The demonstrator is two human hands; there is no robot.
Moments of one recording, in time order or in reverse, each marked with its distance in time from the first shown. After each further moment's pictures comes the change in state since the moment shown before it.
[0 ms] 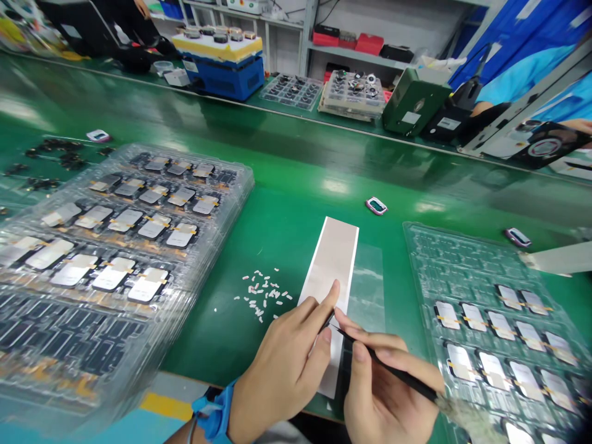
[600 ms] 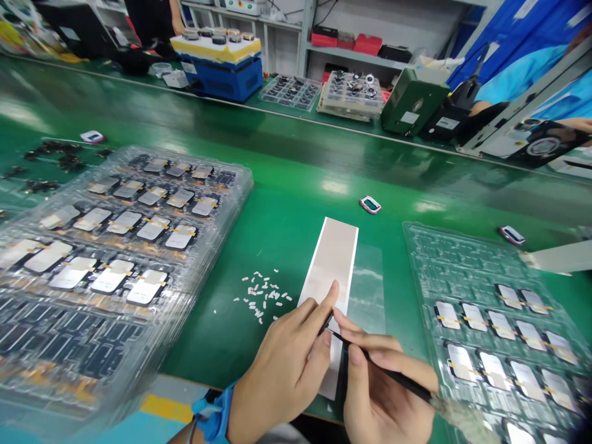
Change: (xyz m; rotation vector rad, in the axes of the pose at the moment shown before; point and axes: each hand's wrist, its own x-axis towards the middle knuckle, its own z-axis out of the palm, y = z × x) left_hand -0.003 -0.002 0.001 0.005 -0.009 -0.012; right_hand -0.001 -0.002 0.000 0.008 -0.037 0.014
